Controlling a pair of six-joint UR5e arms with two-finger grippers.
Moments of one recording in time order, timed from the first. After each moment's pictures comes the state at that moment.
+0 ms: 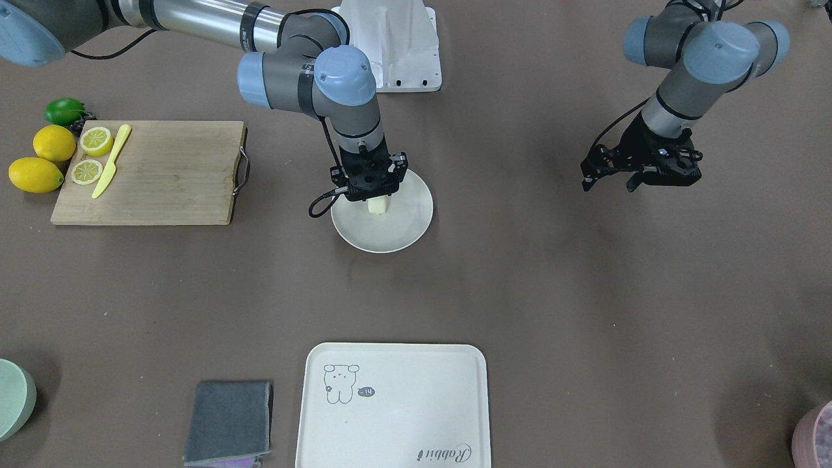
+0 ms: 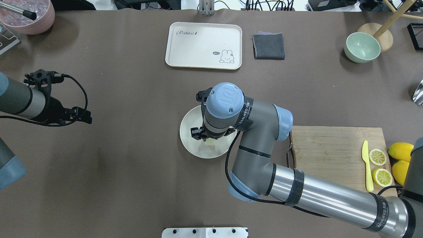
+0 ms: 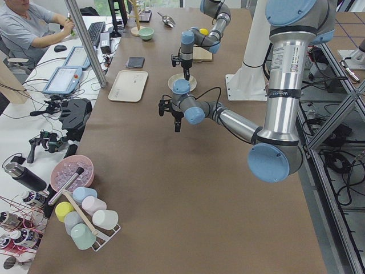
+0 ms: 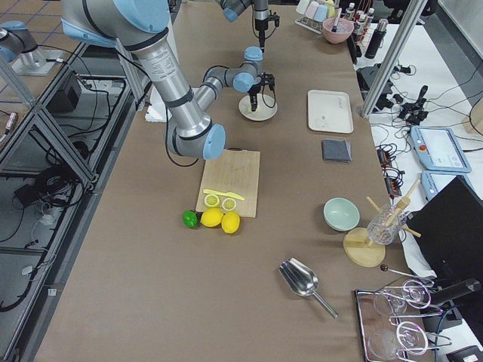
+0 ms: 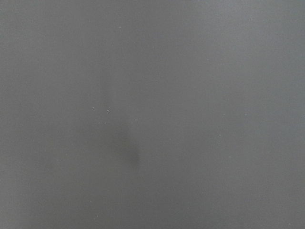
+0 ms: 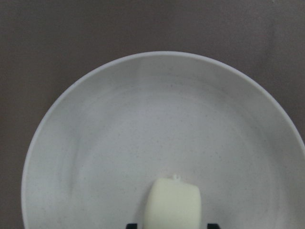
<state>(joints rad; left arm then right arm) -0.80 -1.63 -1.87 -2.01 -2.07 -1.06 0.45 -0.83 1.51 -1.43 1.87 1.11</state>
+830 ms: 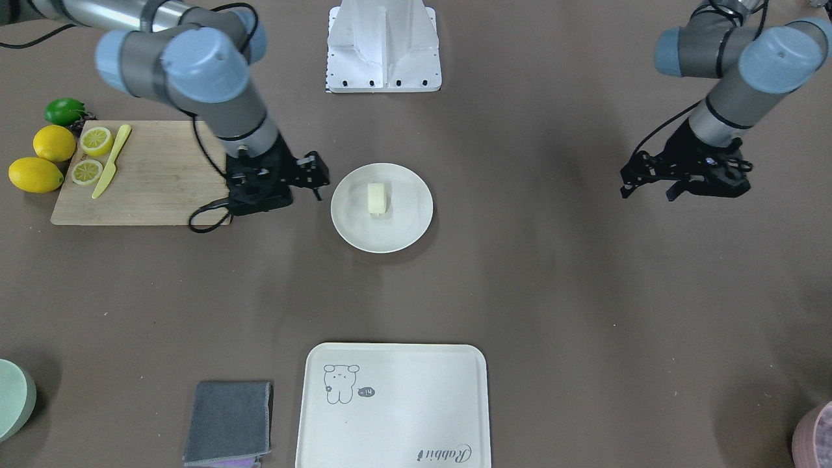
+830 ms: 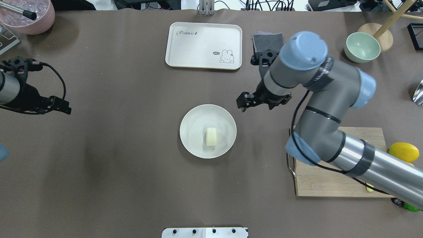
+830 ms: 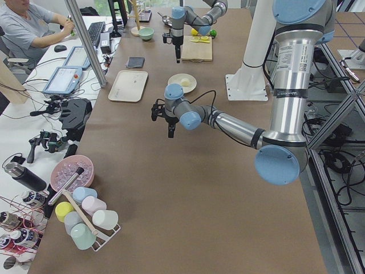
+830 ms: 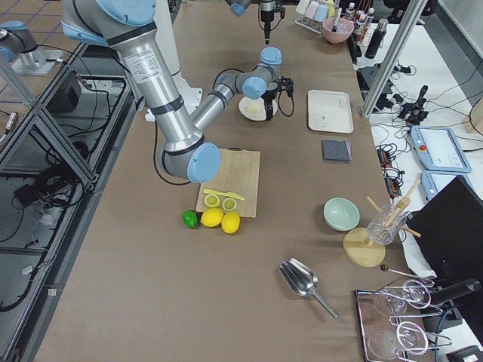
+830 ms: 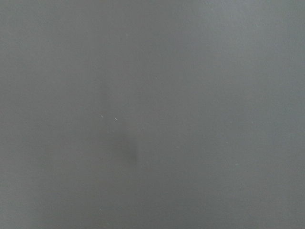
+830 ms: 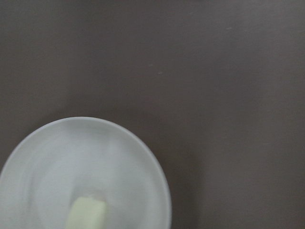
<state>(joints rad) -0.99 -1.59 -1.81 -2.00 -2.20 -0.77 0.76 -1.10 1.79 -1.51 2.11 0.88</state>
